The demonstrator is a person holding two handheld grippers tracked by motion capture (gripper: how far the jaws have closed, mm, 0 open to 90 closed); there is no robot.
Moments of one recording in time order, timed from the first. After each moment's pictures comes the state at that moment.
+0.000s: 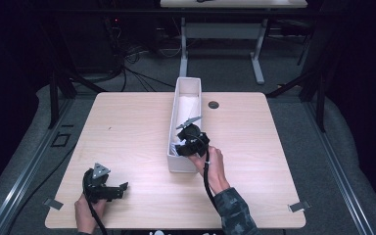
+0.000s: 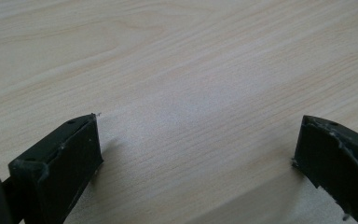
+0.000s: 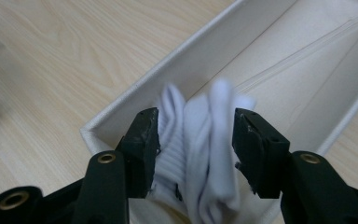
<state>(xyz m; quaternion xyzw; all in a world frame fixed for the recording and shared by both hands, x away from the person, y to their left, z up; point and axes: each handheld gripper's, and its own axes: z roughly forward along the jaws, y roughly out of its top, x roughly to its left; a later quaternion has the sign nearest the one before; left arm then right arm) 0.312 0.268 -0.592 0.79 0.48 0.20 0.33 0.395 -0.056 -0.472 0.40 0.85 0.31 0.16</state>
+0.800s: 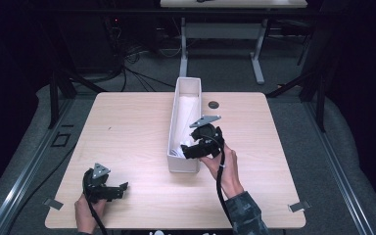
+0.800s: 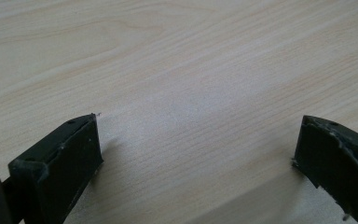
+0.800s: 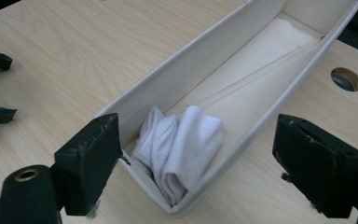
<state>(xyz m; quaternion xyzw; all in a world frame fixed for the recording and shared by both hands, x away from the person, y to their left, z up) 0.312 0.268 -0.592 0.79 0.48 0.20 0.33 0.367 -0.093 -0.439 0.39 0.83 0.35 0.19</state>
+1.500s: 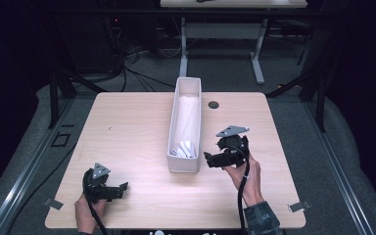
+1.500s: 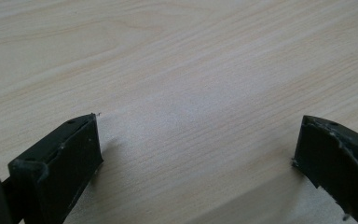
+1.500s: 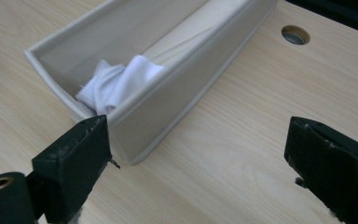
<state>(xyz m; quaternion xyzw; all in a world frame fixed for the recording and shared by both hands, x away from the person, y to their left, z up) 0.312 0.269 -0.592 0.79 0.48 0.20 0.33 0.347 -0.157 -0.462 0.43 0.81 0.34 0.22</state>
